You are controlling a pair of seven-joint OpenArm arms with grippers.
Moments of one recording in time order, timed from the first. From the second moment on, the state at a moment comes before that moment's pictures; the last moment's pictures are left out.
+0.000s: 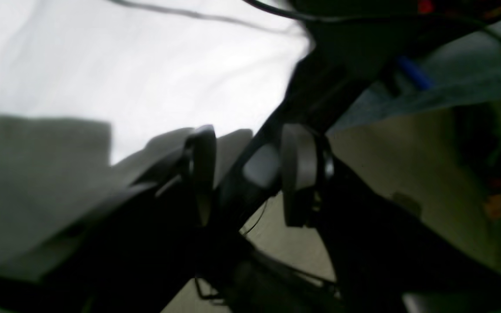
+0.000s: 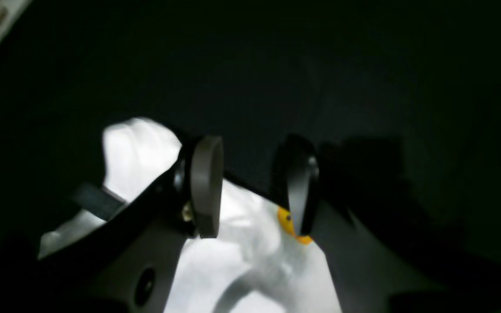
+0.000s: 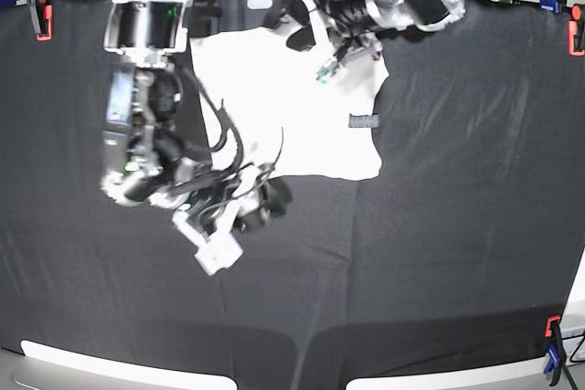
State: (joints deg) left arm 23.1 -4.5 21.3 116.2 -27.5 -24.3 57.2; right arm 12.4 3.1 5.6 85.7 23.8 39.6 -56.2
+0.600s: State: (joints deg) left arm 18.2 -4.1 21.5 101.6 -18.2 -21.1 52.3; right arm 18.5 2.5 5.7 60.3 22.5 39.6 -56.3
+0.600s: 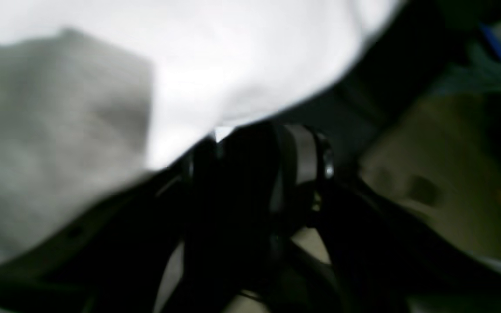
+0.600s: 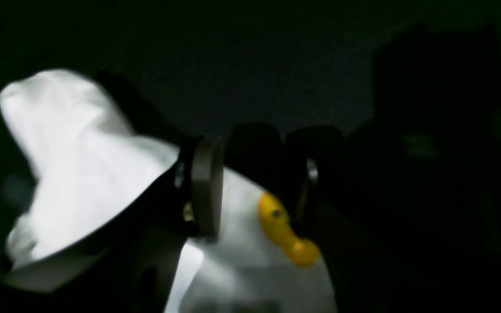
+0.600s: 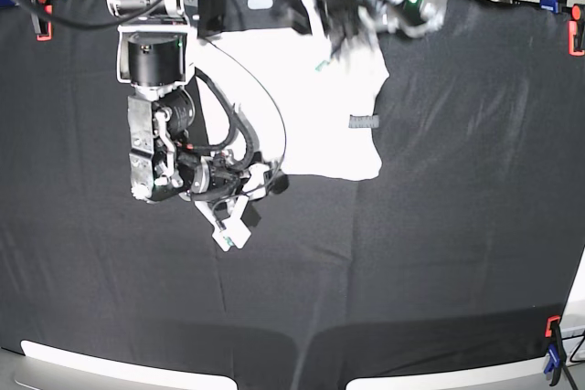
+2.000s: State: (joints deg) left arm 9.9 -11.6 7.3 97.4 -22.4 -18.7 51.8; right arm -7.6 7.9 5.8 87.2 36.7 39.8 -61.3
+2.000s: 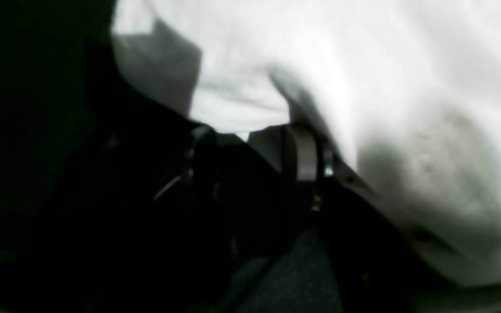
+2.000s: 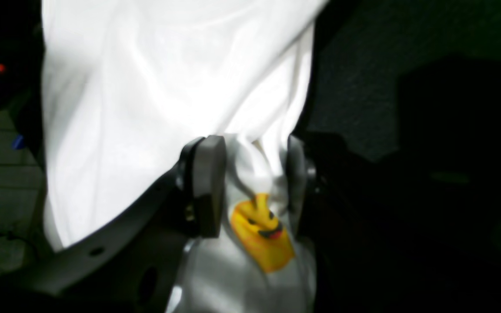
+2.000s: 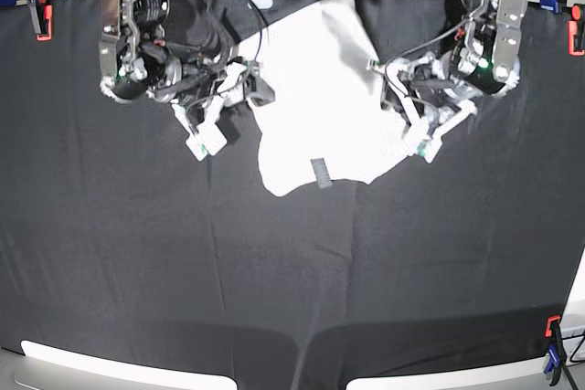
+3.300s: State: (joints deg) left arm 0.4 -11.5 3.2 96.2 -27.9 -19.3 51.7; right arm -8.8 7.9 21.2 97.4 34.7 39.5 -60.2
